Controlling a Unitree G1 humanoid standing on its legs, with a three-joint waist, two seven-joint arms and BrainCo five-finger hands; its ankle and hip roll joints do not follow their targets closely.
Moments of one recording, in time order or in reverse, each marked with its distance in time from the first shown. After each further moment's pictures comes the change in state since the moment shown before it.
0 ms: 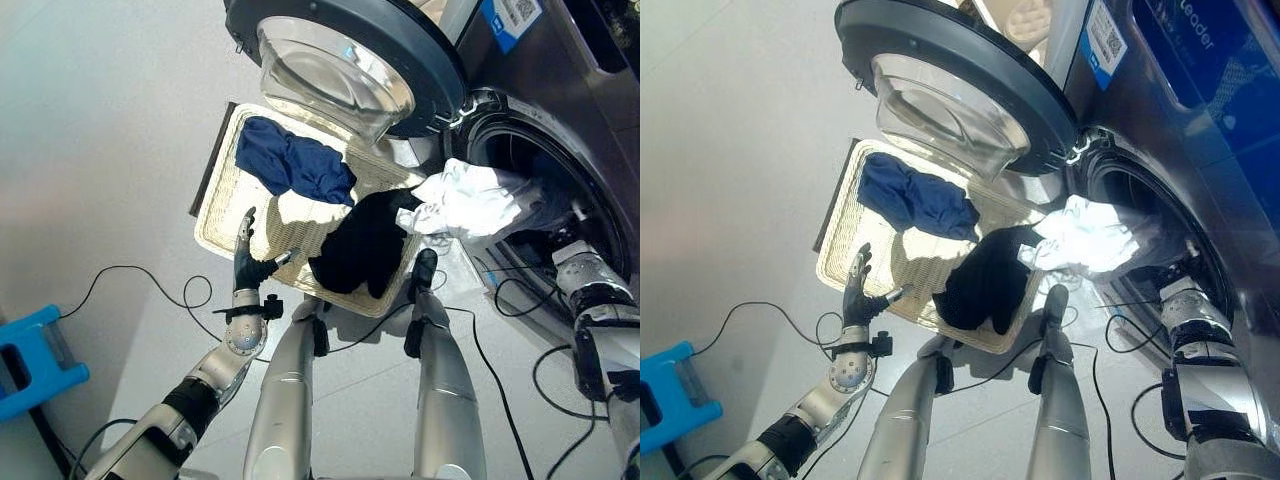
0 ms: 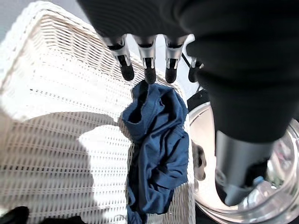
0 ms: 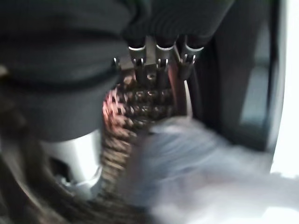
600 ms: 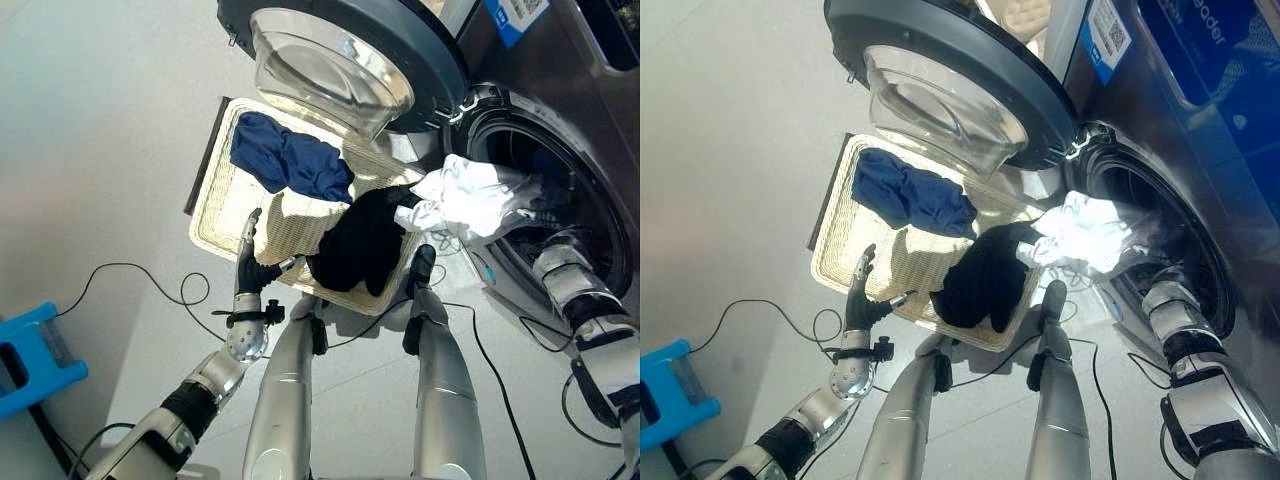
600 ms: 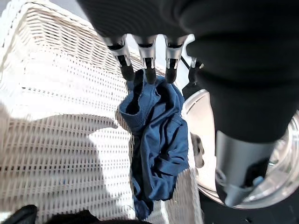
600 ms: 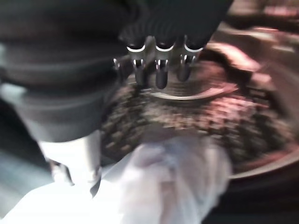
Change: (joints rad) left arm -0.002 -0.001 -0.006 0.027 0.118 -0.019 0.048; right arm 0.072 0.010 0.334 -0.130 -0.944 -0.159 -0.206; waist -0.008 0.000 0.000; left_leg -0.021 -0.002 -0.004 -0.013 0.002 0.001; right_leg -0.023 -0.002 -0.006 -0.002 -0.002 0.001
